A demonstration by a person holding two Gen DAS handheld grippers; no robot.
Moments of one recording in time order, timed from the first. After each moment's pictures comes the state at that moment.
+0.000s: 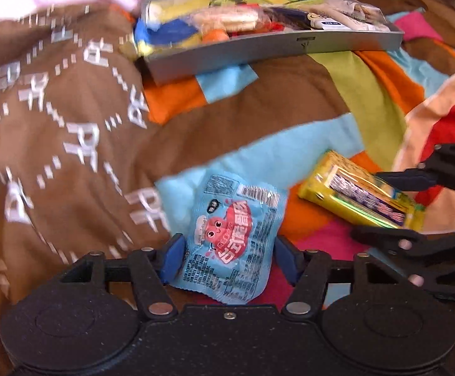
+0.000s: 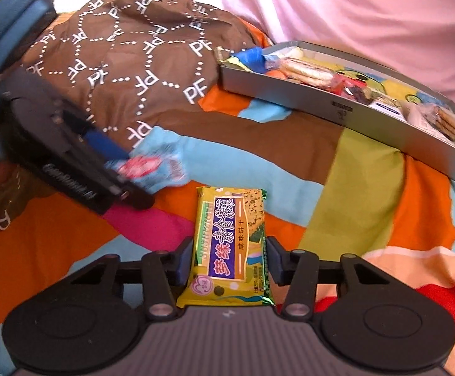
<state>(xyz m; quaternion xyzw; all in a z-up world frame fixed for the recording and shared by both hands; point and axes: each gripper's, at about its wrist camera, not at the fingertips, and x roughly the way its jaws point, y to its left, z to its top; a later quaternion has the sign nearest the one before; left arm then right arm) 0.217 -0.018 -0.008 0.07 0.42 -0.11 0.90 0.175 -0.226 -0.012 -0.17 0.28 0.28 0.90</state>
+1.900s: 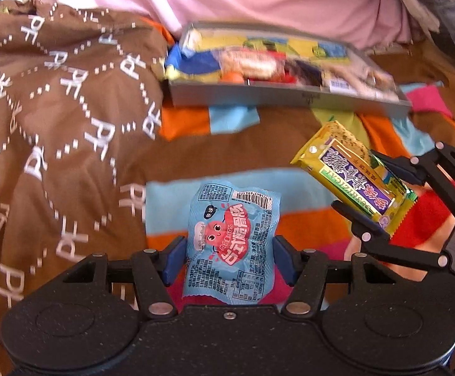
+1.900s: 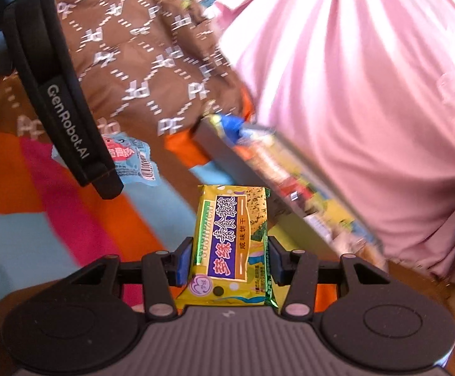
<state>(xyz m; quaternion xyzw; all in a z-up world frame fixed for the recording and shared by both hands) 0.190 -0.036 0.016 -0.03 0.35 -0.04 0.93 0.153 -0.212 -0.010 -0.39 0.05 0.19 0.90</state>
